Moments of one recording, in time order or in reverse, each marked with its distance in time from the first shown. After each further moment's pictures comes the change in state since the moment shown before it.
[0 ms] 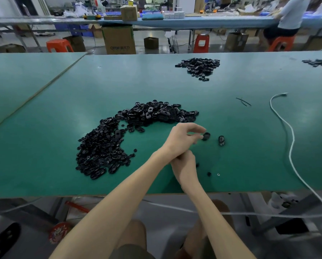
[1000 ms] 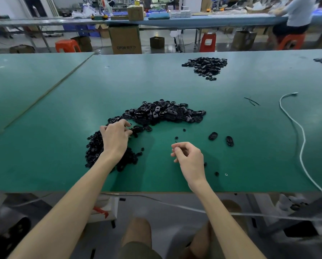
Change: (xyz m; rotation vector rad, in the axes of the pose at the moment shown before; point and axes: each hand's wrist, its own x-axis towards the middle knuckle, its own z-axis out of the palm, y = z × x) left_hand -0.051 -0.087 -0.145 0.747 0.600 -0.208; right_hand 0.003 0.001 0.000 0.064 0.005 -0.078
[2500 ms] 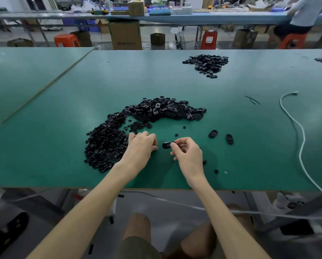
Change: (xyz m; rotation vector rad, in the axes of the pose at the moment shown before) left_hand -0.052 0.043 0.014 0.152 -0.305 0.351; right_hand 0.004 0.003 0.005 -0.001 0.010 -0.003
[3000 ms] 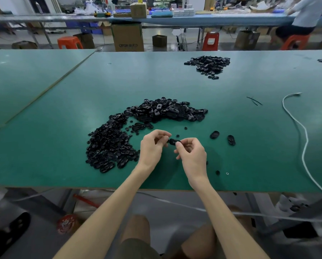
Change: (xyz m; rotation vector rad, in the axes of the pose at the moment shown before) left_hand 0.005 0.034 0.016 -0.895 0.205 -0.237; right_hand -0.001 -0.004 -0.003 0.085 0.084 0.039
